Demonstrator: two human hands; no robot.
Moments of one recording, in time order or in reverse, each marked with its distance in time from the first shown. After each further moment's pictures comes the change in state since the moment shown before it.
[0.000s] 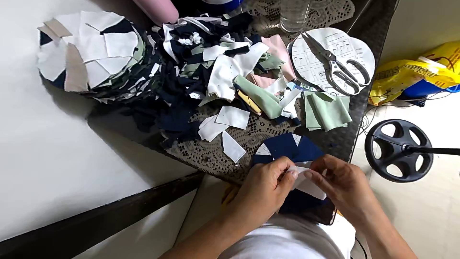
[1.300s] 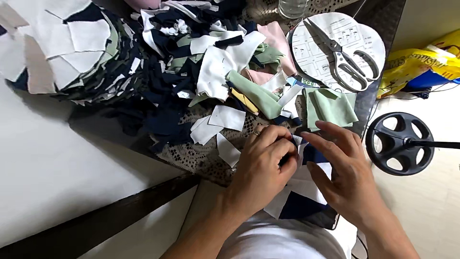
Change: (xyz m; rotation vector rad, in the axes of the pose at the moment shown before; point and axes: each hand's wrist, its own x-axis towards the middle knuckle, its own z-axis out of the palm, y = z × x) left_hand 0.040 -0.004 -0.009 0.402 0.244 0.269; right_hand 0.027 -0.002 0.003 -0.363 0.118 -0.267
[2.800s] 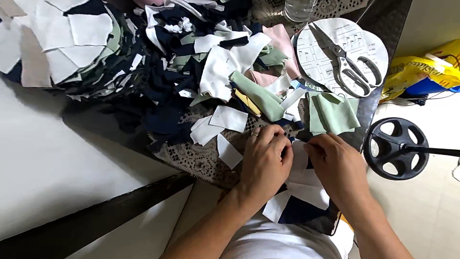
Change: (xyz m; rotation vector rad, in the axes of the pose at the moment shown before) left_hand -0.001 -0.012 0.030 0.148 0.063 -0.136; right_hand 0.022 0.001 0.017 -0.252 -0.033 0.232
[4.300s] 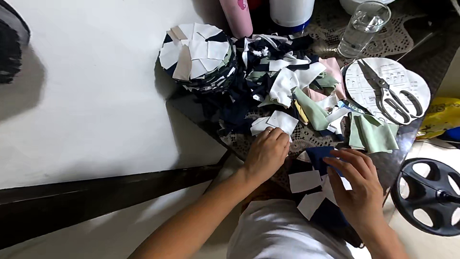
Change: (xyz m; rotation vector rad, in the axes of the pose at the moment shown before) left_hand -0.015 -0.070 -0.054 0.244 0.059 0.129; right_hand -0.024 -0.017 0.022 0.230 0.212 -0.434
